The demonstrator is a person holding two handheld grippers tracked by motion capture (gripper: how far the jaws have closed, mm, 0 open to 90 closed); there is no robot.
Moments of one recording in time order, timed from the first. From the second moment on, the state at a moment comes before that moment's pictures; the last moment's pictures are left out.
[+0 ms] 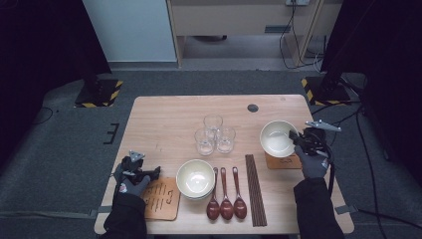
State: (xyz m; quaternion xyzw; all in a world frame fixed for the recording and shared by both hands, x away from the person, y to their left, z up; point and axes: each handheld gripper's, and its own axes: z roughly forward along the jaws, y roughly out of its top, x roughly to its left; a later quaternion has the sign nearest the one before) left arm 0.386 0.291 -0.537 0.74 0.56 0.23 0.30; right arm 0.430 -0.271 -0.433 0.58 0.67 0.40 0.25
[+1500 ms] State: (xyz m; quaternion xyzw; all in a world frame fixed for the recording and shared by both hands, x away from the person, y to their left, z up) left arm 0.386 0.291 -0.537 0.74 0.56 0.23 0.30; right arm 0.463 -0.282 -0.479 0.62 0.68 0.32 0.23
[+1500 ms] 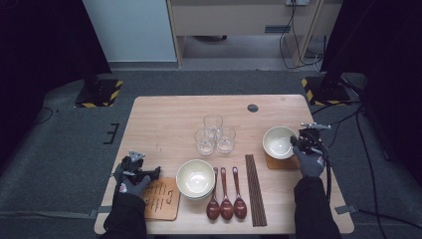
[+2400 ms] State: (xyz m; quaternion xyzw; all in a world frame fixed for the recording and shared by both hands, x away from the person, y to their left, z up) left arm 0.386 0.291 -0.537 0.74 0.56 0.23 0.30; right arm 0.467 -0.290 -0.490 0.65 0.67 0.28 0.21
